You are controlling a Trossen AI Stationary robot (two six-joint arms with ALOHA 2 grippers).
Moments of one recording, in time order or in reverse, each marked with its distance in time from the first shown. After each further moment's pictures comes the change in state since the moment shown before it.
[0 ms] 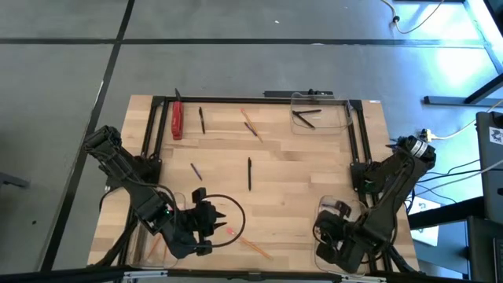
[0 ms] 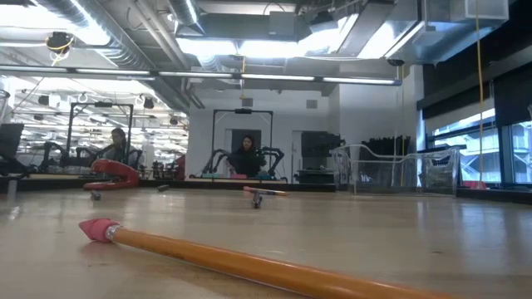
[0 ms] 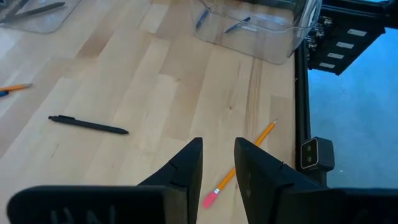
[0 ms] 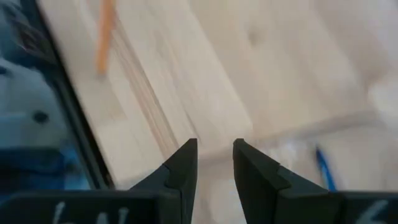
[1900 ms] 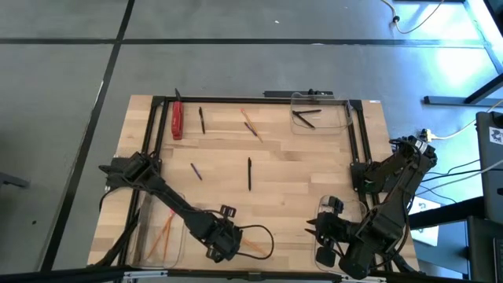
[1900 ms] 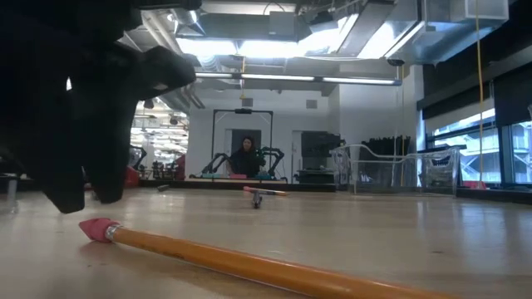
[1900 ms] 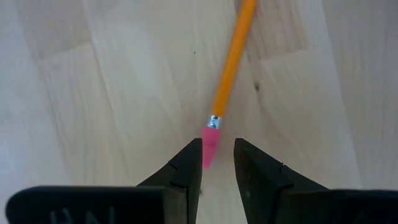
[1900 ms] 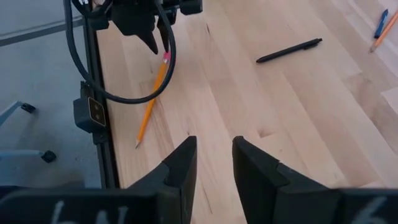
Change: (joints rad) left arm 0.145 0.452 -0.002 0.060 0.462 0.468; right arm 0.000 0.000 0.173 0.007 0.261 -0.234
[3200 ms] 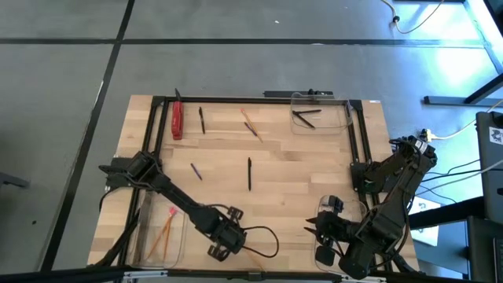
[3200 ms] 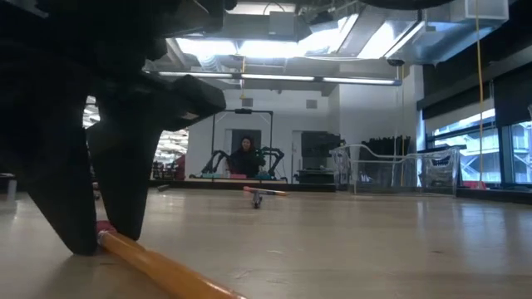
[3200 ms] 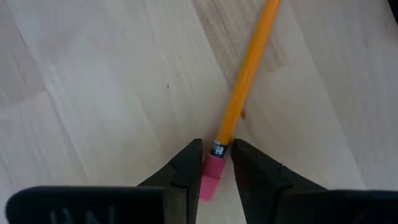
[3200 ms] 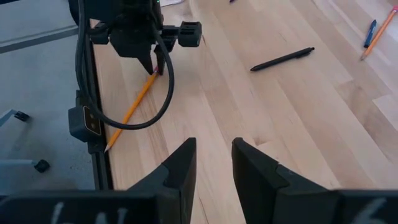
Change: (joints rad) left arm 0.039 0.043 -0.054 0.168 0.132 0.179; right arm -0.003 0.000 0.000 -0.004 0.032 0.003
